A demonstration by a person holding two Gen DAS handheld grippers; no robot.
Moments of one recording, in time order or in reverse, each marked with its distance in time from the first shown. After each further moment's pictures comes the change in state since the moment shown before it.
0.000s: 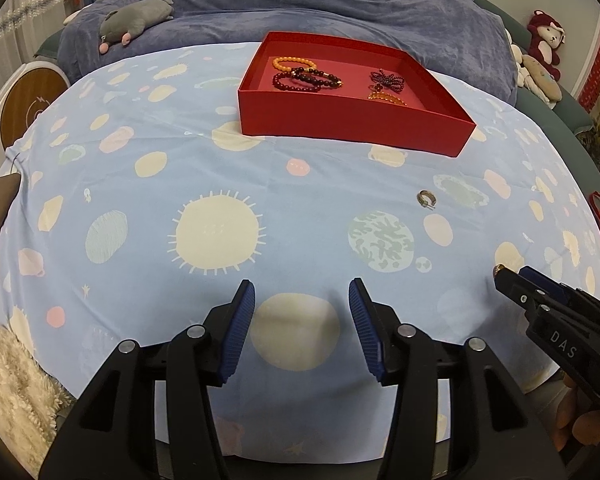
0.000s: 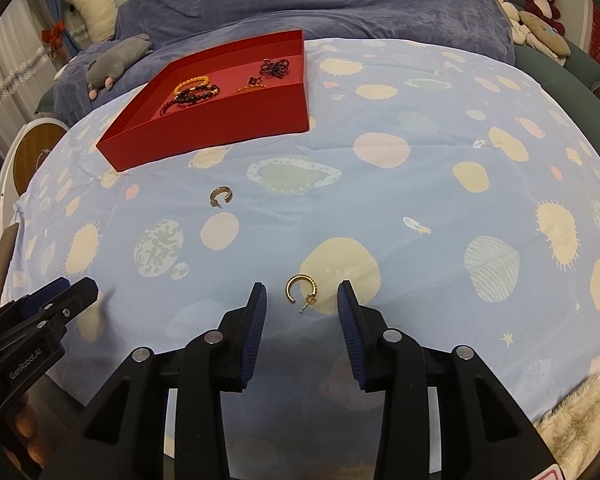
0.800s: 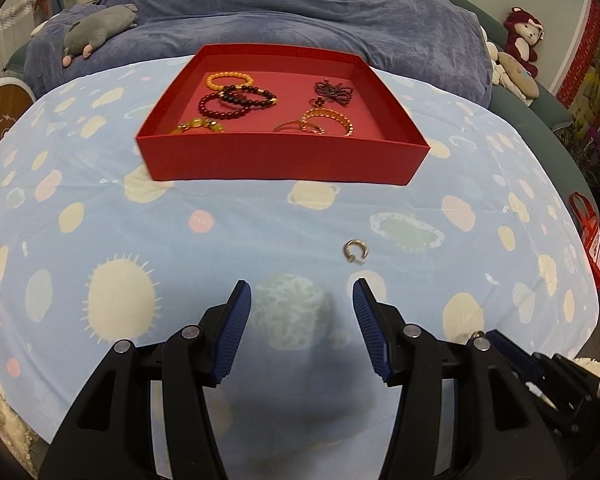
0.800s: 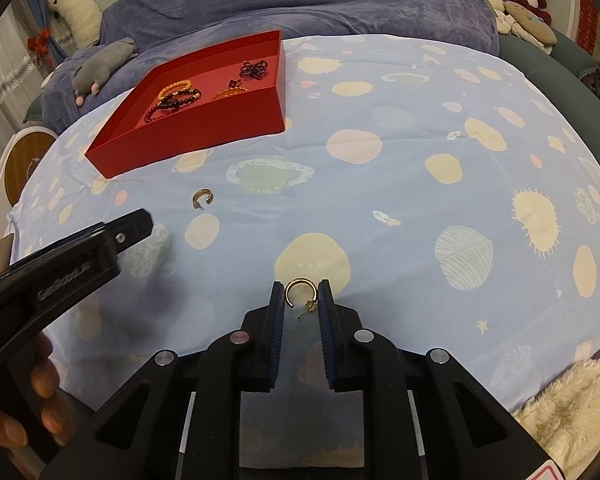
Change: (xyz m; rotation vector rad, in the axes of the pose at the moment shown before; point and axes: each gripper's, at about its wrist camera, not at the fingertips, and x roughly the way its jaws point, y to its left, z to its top) left arm 0.028 -0.062 0.046 0.043 -0.002 -0.100; right arm -0.013 -0.015 0.000 0.056 0.019 -0.032
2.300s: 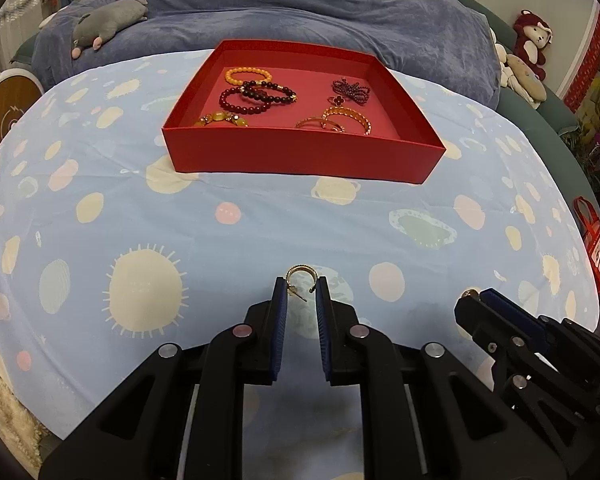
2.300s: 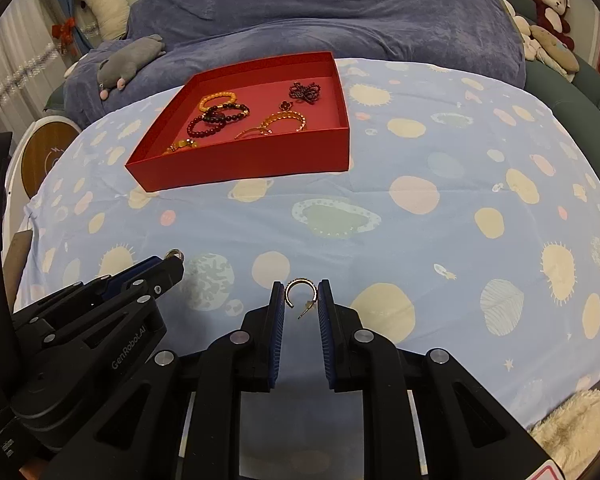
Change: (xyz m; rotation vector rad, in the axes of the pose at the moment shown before) left arm -0.015 0.023 -0.004 -0.033 0.014 0.023; right arm -0.012 0.050 0.026 -0.086 -0.033 0.044
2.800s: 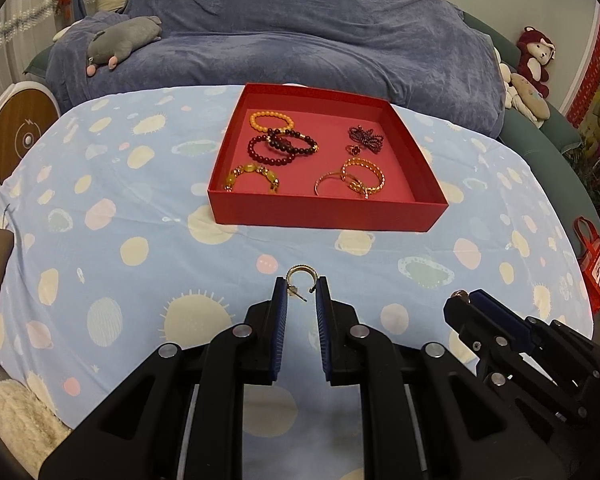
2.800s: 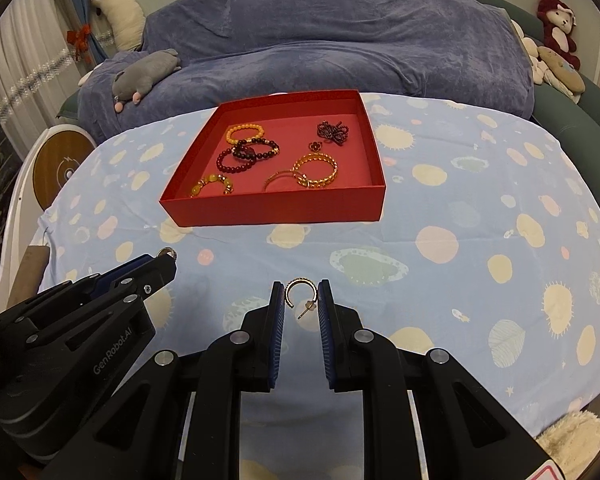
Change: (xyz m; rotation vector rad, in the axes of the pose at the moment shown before) left arm -0.039 0.016 0.032 -0.006 -0.071 0.030; right arm -0.020 0.028 0.030 -0.025 -0.069 0.022
